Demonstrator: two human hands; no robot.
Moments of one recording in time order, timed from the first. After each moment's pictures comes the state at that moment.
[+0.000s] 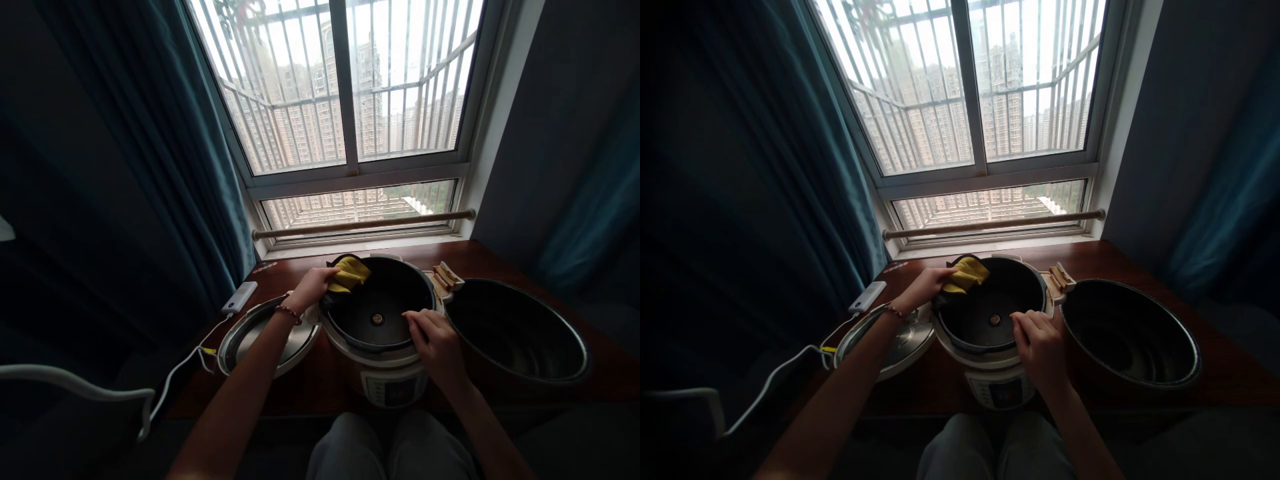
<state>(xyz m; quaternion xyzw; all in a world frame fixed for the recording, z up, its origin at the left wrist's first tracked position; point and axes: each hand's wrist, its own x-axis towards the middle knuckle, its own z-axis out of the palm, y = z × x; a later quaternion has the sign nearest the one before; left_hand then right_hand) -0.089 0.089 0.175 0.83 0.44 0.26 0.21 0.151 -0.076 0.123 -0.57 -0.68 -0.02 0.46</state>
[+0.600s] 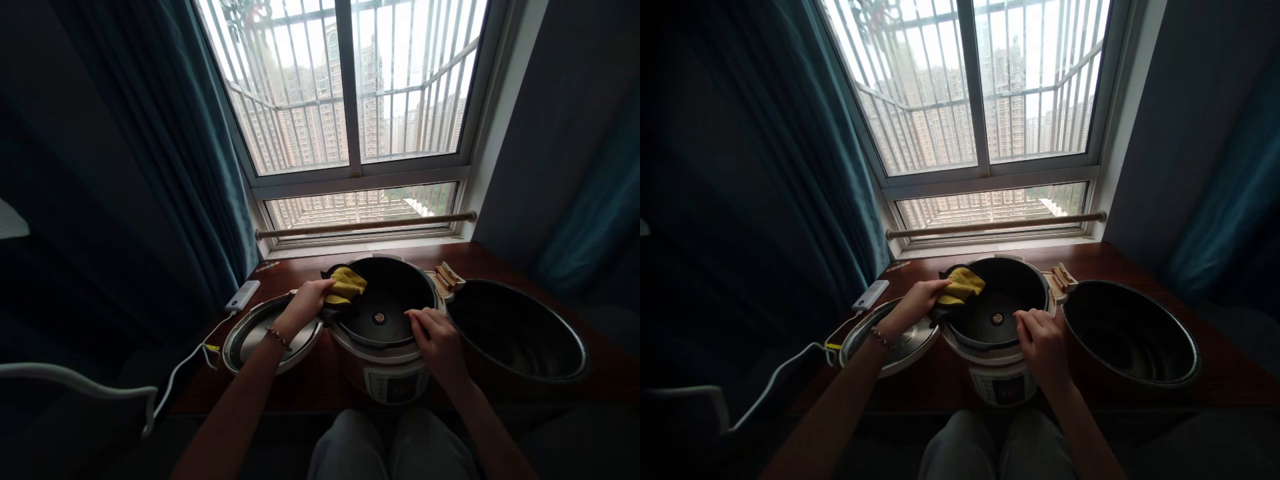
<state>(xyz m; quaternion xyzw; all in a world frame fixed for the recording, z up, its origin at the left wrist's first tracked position) -0.107 0.046 0.179 0.85 0.45 0.23 0.16 0.151 -0.075 0.118 -0.56 -0.68 -0.03 0.47</state>
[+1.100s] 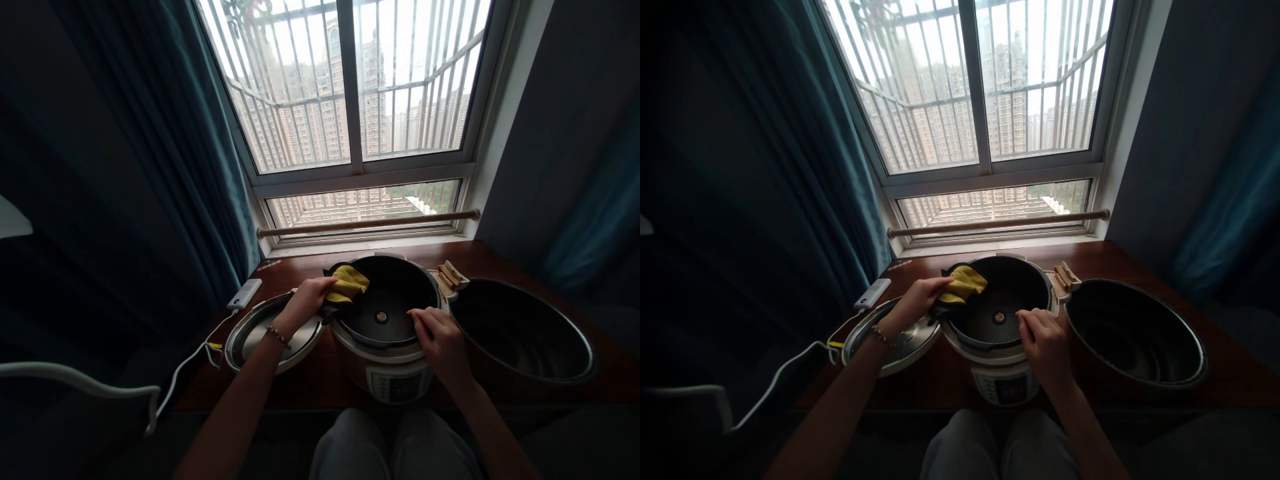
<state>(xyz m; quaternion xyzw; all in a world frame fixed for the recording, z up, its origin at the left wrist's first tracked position) -0.112 0.047 0.176 0.85 0.42 0.26 0.18 0.150 -0.075 0.119 -0.56 -0.68 -0.03 0.47</state>
